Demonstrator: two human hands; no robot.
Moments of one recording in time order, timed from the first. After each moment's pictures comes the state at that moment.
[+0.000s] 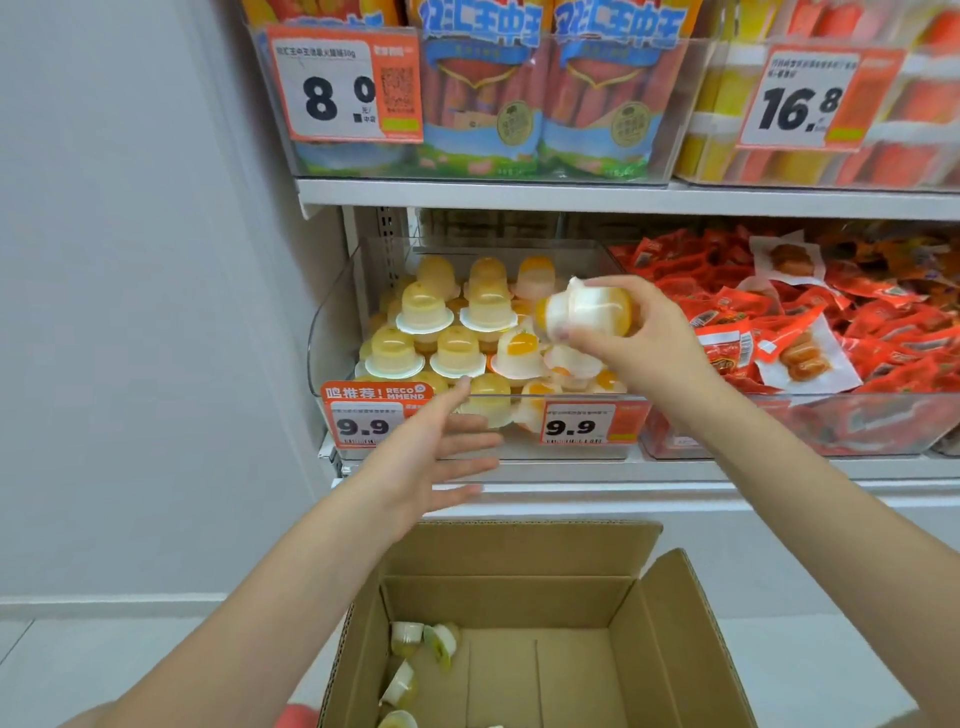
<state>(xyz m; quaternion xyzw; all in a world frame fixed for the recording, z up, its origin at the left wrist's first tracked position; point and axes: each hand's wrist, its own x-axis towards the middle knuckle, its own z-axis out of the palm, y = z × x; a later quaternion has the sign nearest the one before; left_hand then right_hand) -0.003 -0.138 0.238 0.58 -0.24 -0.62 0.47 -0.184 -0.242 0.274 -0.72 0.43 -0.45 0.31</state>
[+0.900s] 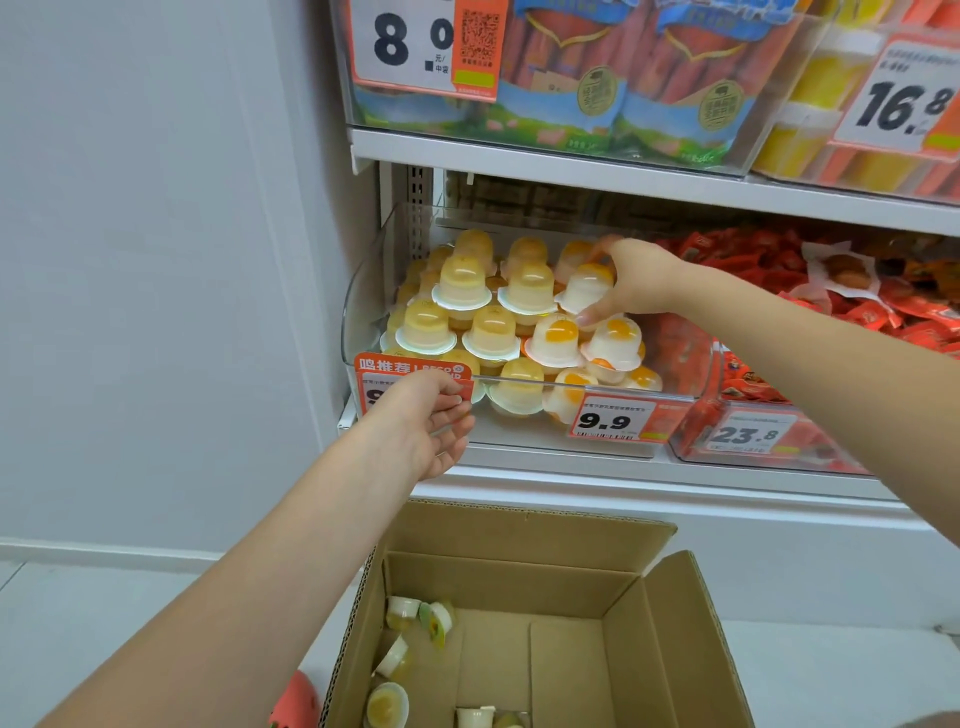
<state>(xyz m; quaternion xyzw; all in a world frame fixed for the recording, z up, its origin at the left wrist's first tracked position) 0.029 -0.165 0.230 0.61 -0.06 -0.61 0.50 -0.135 -0.349 0.298 -0.86 0.51 -0.07 0.06</state>
